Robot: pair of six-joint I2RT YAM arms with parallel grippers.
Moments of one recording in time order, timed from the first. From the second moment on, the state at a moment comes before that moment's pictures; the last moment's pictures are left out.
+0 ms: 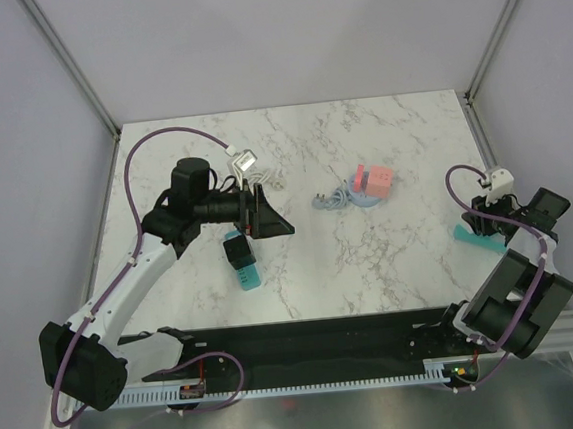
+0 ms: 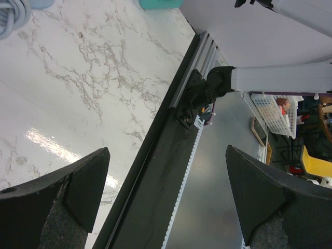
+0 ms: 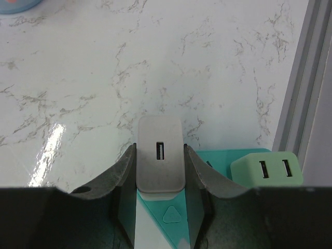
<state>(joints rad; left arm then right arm) -0.45 1.18 1.01 -0.34 0.89 -0.39 -0.75 1.28 0.60 -0.19 -0.82 -0.82</state>
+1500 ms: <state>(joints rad) -0.45 1.15 1.12 -0.39 0.71 -0.38 -0.33 1.15 1.20 -0.38 -0.23 0.50</state>
